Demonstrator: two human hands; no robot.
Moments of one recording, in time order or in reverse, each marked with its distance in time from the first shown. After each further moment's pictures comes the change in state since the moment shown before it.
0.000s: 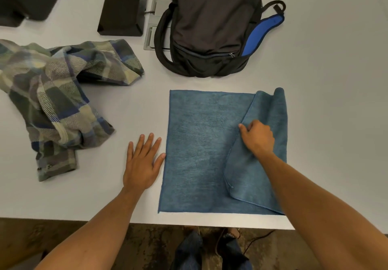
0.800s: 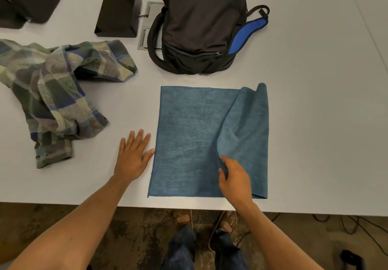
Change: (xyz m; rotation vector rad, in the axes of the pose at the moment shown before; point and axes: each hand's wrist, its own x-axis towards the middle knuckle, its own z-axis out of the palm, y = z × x) left_hand -0.014 0.000 -0.006 0.028 -0.125 -0.012; right_hand -0.162 0.059 0.021 0.275 -0.036 -0.357
